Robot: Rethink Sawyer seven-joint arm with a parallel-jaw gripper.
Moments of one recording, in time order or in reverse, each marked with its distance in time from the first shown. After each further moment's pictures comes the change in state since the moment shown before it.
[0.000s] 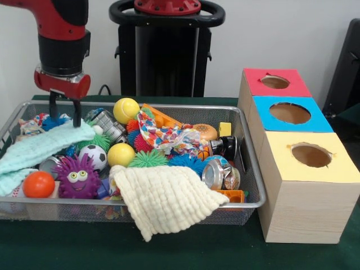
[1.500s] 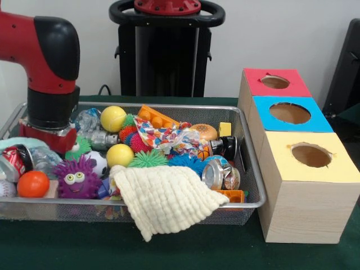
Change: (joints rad) arm 0.061 0.250 -0.065 -0.264 -0.010 -0.232 0.000
